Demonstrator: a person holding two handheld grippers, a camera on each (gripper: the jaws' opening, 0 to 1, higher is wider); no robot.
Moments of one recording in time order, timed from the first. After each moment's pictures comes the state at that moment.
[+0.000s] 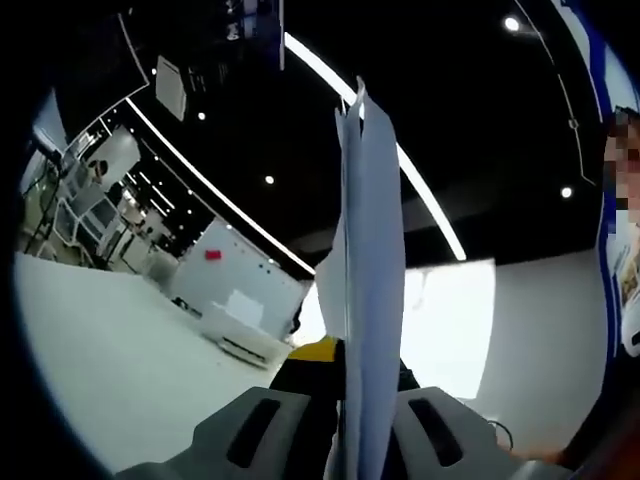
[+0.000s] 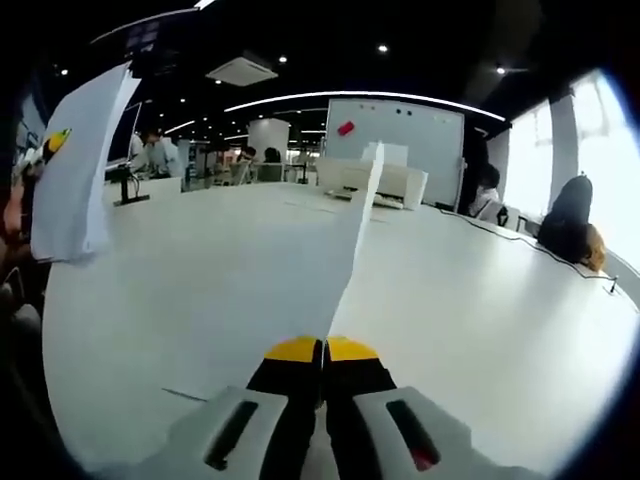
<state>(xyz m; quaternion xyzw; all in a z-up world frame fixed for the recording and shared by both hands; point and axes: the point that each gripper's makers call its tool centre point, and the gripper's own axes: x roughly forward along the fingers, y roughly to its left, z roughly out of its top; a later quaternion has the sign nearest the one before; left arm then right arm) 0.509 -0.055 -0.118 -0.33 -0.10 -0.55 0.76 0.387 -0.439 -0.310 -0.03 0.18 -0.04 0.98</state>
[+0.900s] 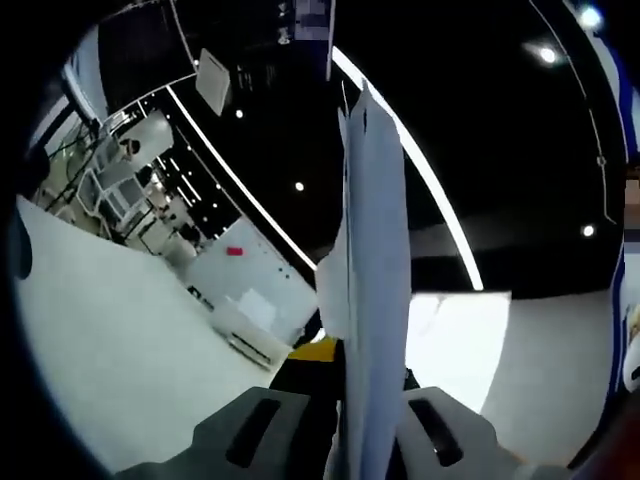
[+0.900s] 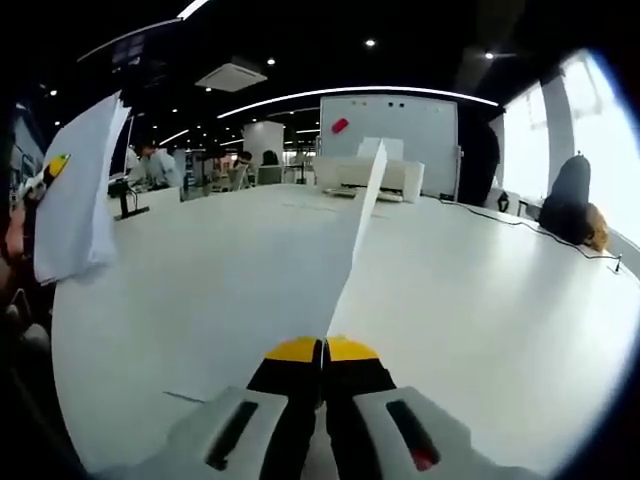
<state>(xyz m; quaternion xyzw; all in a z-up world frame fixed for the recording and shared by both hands) 0.530 -0.039 -0.130 -0.40 -0.08 -0.50 0.76 0.384 -0.436 -0.311 0.00 0.19 -0.04 0.98</state>
